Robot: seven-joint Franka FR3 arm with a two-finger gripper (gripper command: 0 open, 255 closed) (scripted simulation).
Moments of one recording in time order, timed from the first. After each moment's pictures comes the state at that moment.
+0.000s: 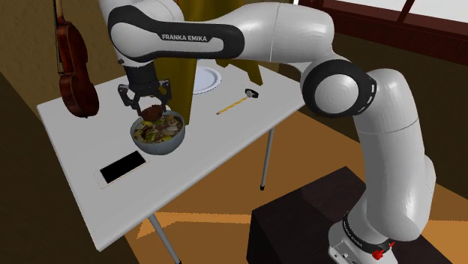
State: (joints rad) arm 0.41 0.60 0.54 -1.03 -0.28 1.58 1.01
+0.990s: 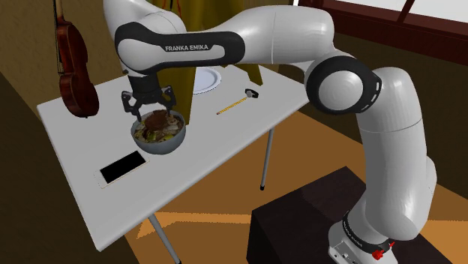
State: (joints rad) arm 0.38 0.57 0.54 -1.15 -0.27 1.67 1.02
